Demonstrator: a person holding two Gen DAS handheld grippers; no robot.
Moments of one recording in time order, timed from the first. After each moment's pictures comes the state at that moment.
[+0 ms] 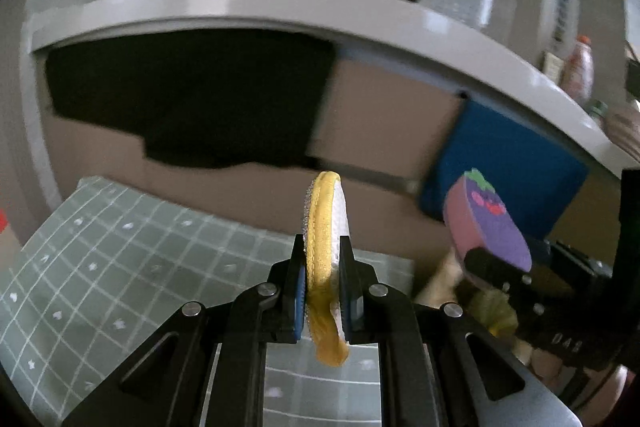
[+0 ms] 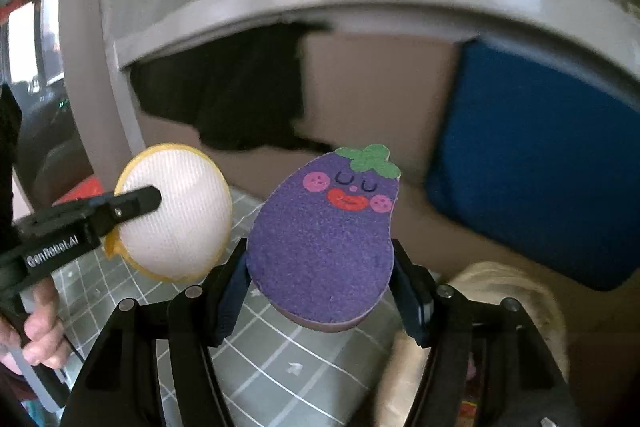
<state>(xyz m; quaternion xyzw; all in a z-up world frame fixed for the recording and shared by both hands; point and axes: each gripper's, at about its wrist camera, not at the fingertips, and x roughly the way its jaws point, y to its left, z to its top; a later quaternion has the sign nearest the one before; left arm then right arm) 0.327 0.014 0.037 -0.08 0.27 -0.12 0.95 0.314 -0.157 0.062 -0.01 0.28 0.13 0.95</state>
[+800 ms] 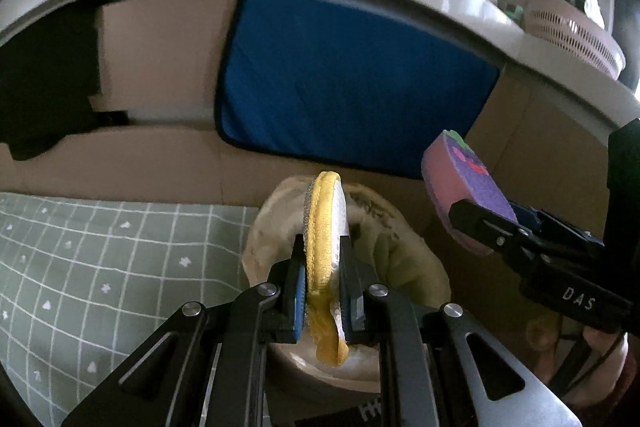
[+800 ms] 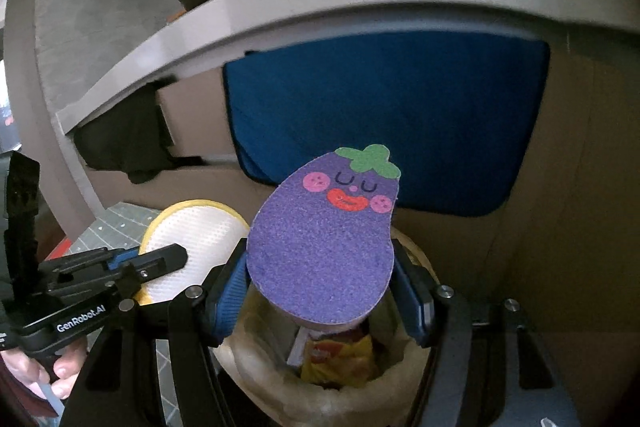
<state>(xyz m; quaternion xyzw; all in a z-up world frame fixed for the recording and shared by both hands) 0.313 -0.170 0.005 -0.02 0.33 -0.27 0.90 0.255 -0.322 0.039 0.08 0.28 0.03 0.95</state>
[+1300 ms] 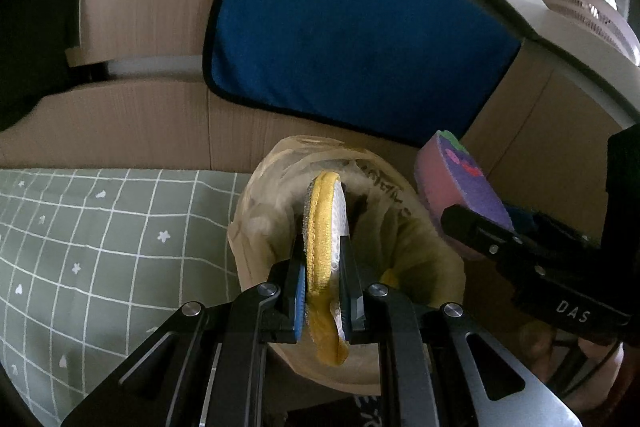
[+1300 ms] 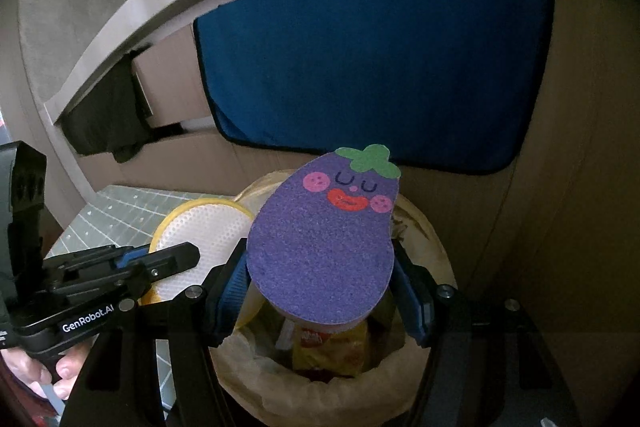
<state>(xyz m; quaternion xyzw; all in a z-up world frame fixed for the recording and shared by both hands) 0.337 -0.177 -0.030 -0.03 0.38 -0.27 0.88 0.277 -0.333 0.000 0.09 0.33 0.03 0.94</state>
